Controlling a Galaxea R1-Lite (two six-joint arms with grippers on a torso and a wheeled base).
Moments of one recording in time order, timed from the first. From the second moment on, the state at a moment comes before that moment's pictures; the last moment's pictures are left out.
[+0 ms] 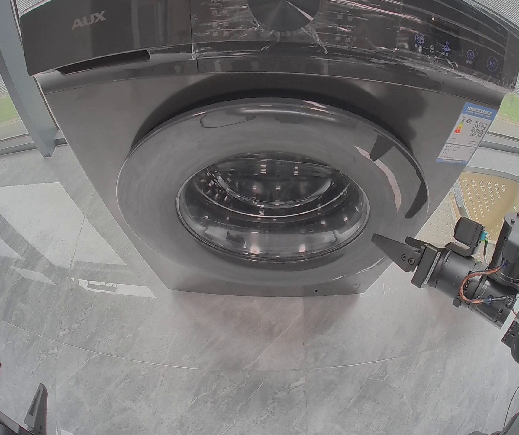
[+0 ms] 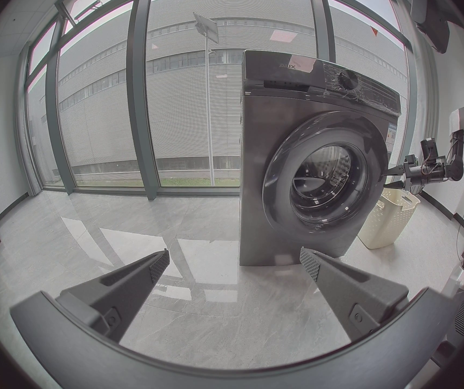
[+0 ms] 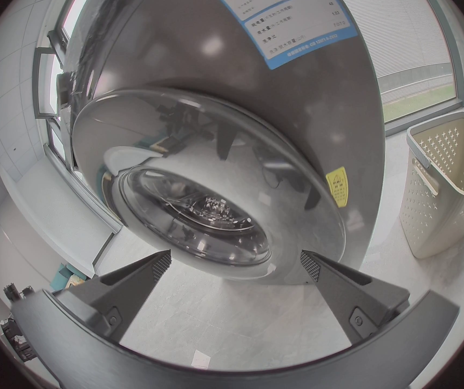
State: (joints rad) left arm 0.00 0.02 -0.02 0.00 0.00 0.00; right arm 0.45 1.62 -0.39 -1.17 0.07 0.40
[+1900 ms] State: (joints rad) left arm 0.00 0.02 -0.02 0.00 0.00 0.00; right arm 0.61 1.23 -0.02 -1.11 0.09 0.22
